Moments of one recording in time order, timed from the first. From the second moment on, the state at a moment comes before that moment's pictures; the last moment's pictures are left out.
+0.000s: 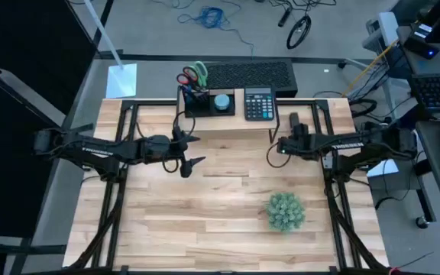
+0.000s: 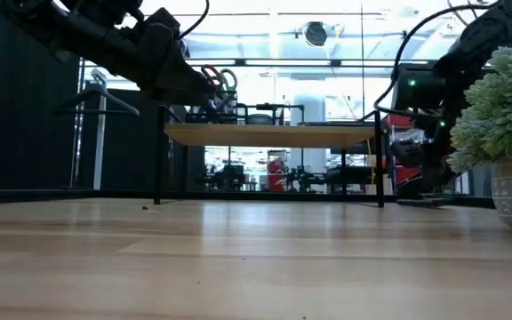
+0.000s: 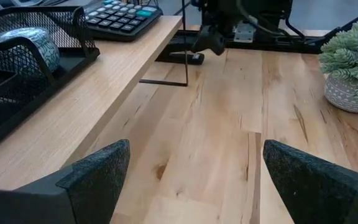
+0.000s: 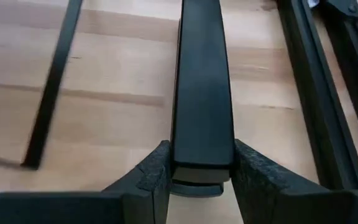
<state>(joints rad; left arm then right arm) 0.07 1.16 0.50 0.32 -0.19 -0.01 -0.31 1.25 0.48 -0.62 0.73 1.13</state>
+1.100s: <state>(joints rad) 0.07 1.16 0.50 0.32 -0.19 -0.02 -0.18 0.96 0.69 -0.76 0.58 0.91</state>
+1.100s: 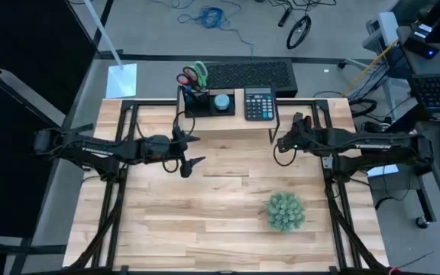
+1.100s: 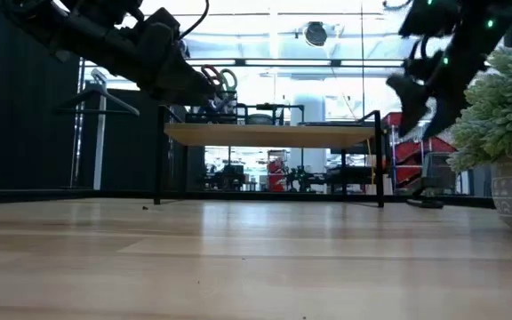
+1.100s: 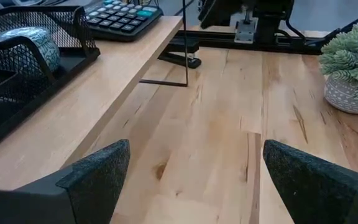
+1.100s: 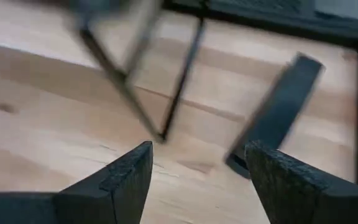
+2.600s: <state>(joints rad) 0.28 1.01 0.70 -0.29 -0.08 -0.02 -1.03 1.69 1.54 -0.55 -0.54 -0.22</state>
